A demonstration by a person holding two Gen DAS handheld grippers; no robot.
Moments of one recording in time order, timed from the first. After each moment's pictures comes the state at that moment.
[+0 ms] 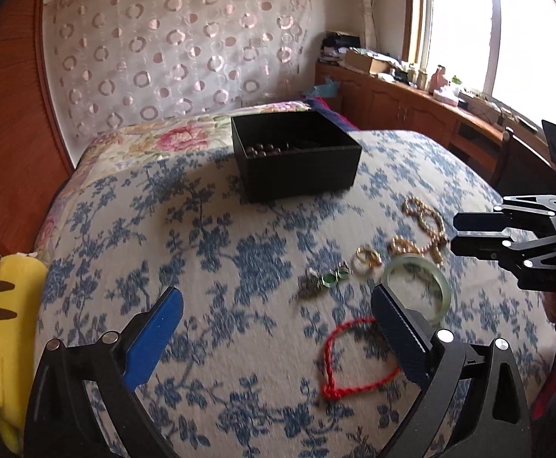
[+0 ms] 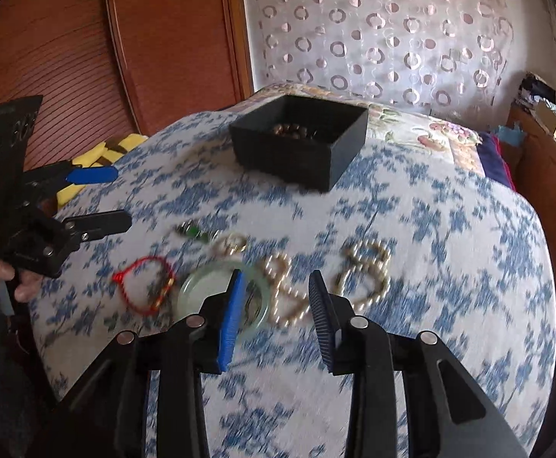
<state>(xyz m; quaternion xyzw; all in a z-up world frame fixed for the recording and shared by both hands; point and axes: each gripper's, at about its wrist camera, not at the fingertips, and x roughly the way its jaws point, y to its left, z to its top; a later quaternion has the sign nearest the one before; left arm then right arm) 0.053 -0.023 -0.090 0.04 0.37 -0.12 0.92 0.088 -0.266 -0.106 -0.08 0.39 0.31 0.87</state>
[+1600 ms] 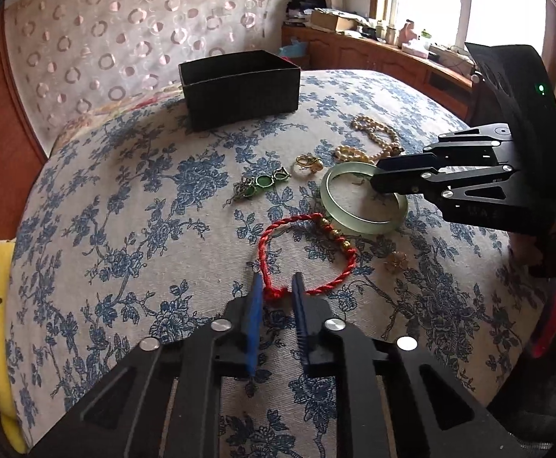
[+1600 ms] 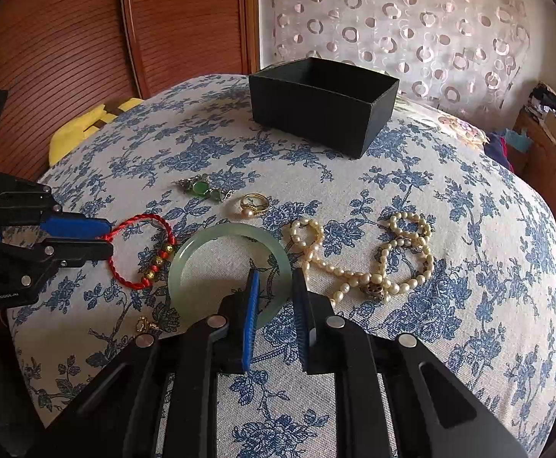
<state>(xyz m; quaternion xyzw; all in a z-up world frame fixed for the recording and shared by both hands) 0.011 -0.050 -0.122 0.08 0.42 -0.17 0.89 0.083 -0.236 -0.139 -0.13 0.40 0.30 0.85</state>
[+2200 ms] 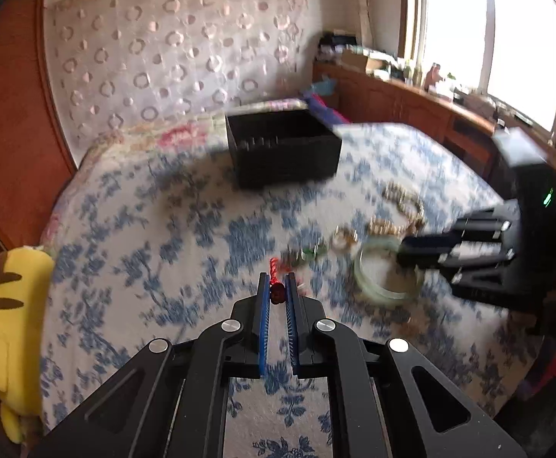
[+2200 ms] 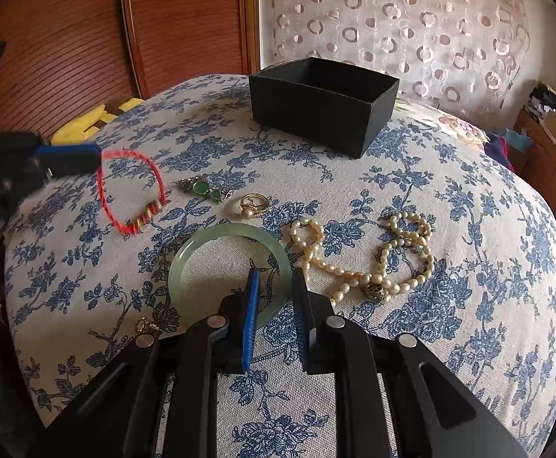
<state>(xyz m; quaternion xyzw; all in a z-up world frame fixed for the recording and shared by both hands) 0.019 -0.030 -0.074 0.04 0.36 -0.12 0.93 0.083 -0.237 -0.139 -0.13 0.40 0.30 0.85</state>
